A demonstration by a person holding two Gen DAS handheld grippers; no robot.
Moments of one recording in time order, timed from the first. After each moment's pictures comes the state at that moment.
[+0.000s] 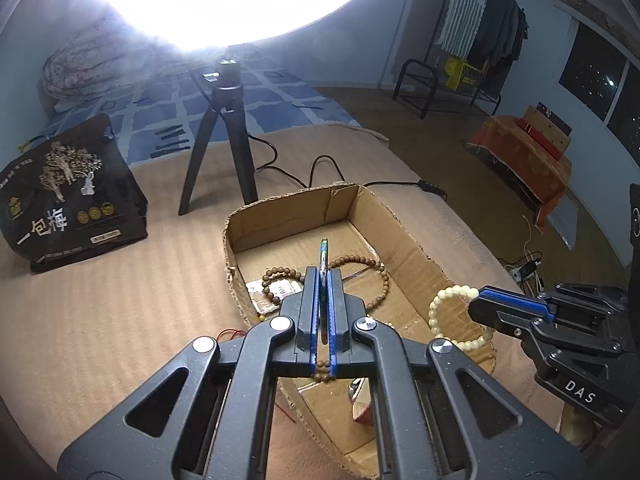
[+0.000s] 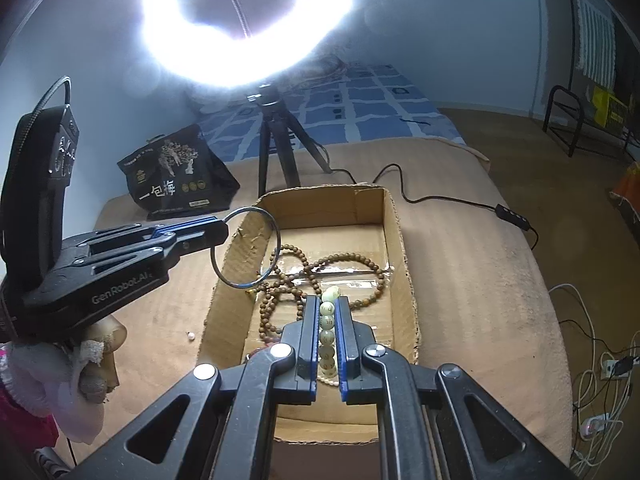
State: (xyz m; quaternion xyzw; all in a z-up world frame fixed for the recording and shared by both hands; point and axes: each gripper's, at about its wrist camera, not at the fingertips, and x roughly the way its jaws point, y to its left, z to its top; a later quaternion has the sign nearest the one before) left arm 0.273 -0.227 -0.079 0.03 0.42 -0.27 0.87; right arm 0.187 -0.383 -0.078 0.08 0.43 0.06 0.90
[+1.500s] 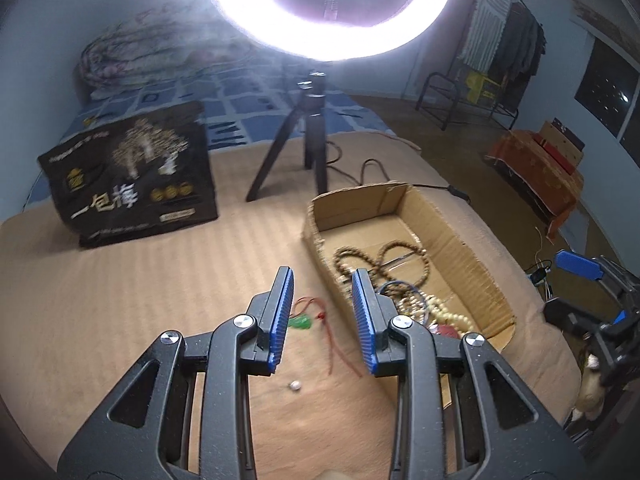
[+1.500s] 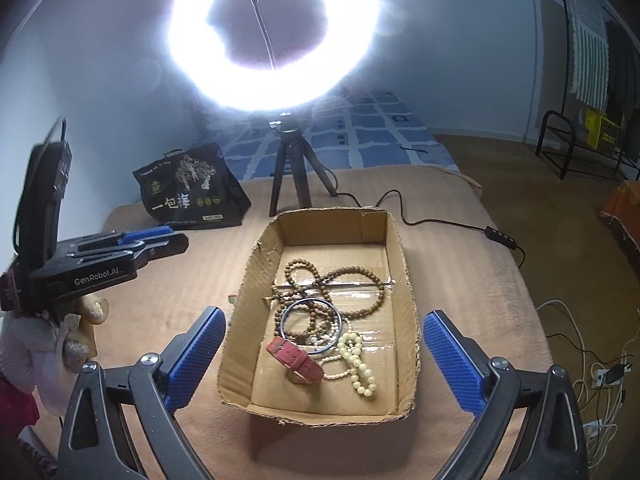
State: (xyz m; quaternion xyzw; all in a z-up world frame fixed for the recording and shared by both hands) left arm 0.258 -0.137 -0.063 0.01 0.41 -0.23 0.88; right arm 0.153 -0.363 -0.046 0.06 0.38 0.06 0.92
